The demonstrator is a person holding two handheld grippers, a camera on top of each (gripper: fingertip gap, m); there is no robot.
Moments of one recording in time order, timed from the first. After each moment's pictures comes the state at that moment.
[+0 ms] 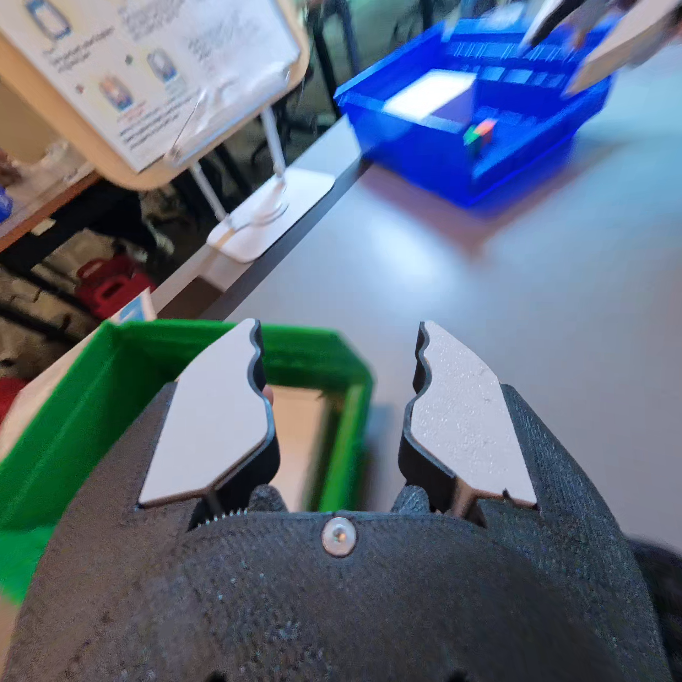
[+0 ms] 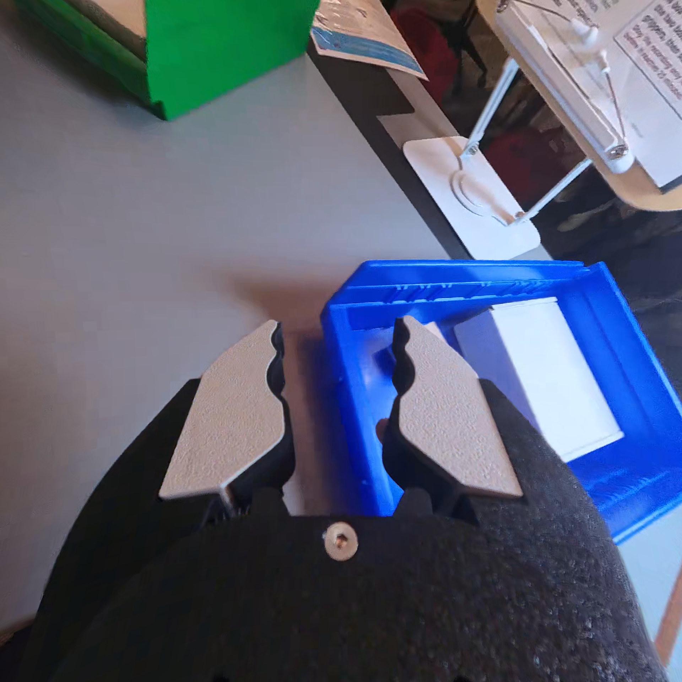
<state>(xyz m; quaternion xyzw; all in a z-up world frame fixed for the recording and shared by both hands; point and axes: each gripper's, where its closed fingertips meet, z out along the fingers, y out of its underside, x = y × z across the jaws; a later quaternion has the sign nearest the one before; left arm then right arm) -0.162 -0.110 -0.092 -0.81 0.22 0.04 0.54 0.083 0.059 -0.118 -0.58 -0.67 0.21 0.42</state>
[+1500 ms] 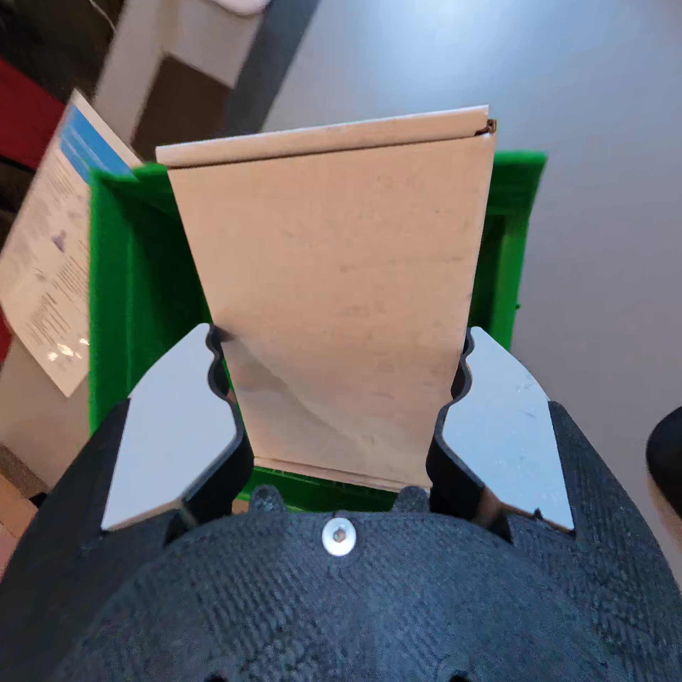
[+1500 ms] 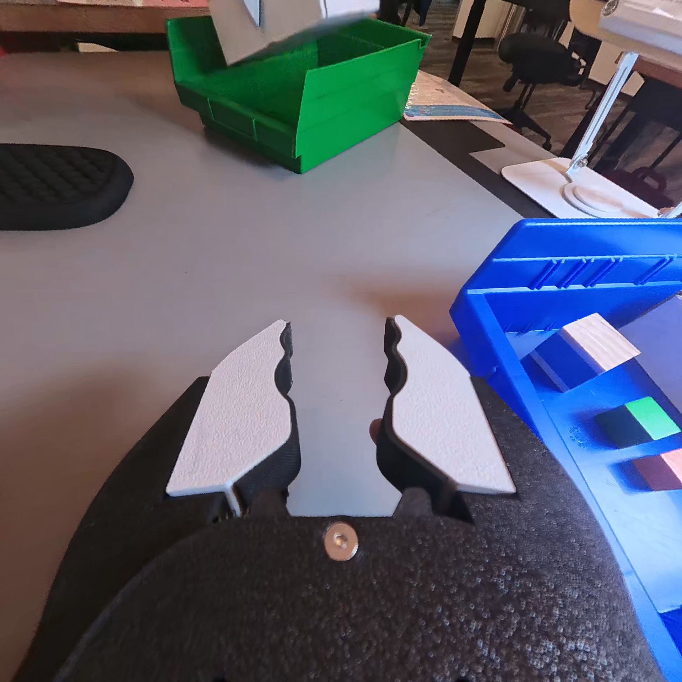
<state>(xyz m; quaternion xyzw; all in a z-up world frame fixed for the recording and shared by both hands) -0.295 -0.086 -0.125 -0.93 0.26 0.05 0.27 0.095 -0.014 -0.168 -0.55 -0.62 0.37 0.41</state>
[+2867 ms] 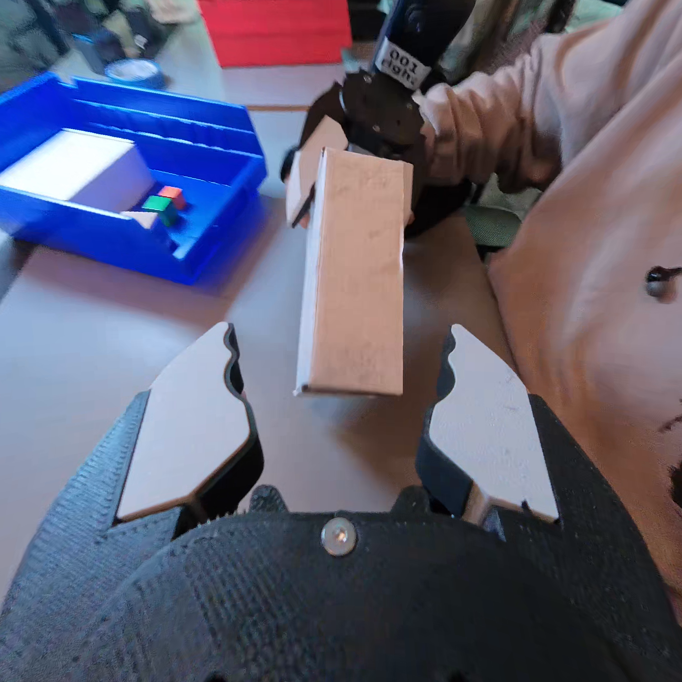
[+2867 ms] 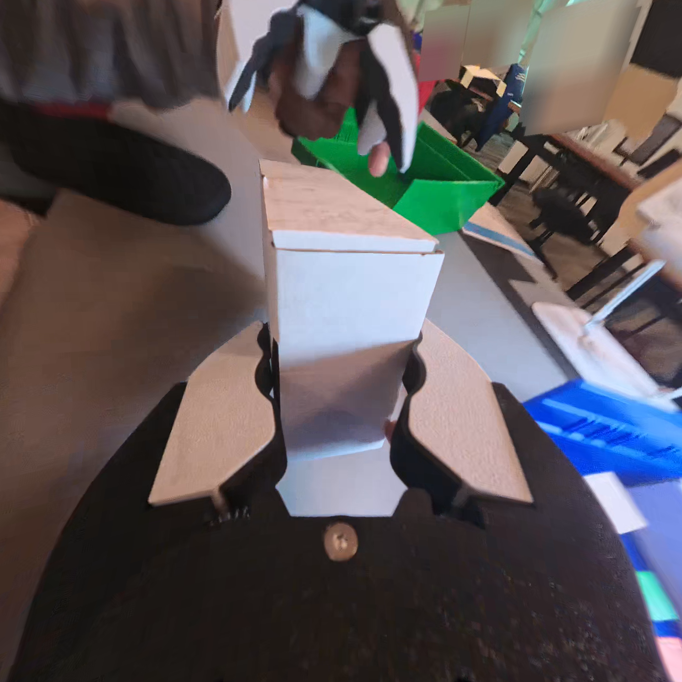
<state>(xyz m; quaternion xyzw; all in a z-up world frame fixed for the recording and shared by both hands) 0.004 -0.125 -0.102 -0.74 0.43 -0.27 0.44 0.079 -0.077 -0.143 -0.39 -0.70 0.39 0.46</state>
